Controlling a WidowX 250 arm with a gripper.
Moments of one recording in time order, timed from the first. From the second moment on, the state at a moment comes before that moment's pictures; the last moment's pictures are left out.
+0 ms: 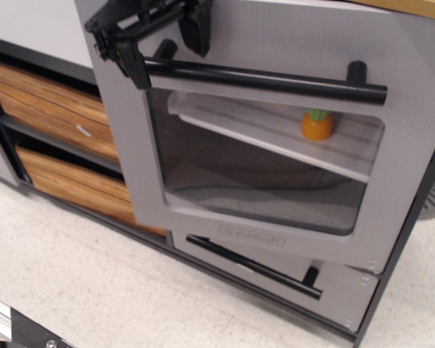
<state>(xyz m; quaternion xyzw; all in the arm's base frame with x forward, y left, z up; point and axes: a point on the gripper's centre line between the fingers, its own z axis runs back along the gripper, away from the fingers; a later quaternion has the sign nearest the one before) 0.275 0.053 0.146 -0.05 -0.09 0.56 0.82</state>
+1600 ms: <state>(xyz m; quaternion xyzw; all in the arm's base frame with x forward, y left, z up) 0.219 0.189 0.087 0.01 -0.06 0.51 0.86</state>
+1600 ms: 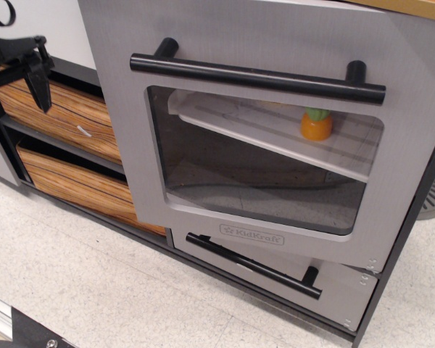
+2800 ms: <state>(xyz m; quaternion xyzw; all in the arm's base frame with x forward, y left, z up) 0.259 0.169 0.097 0.00 -0.11 0.49 0.87</state>
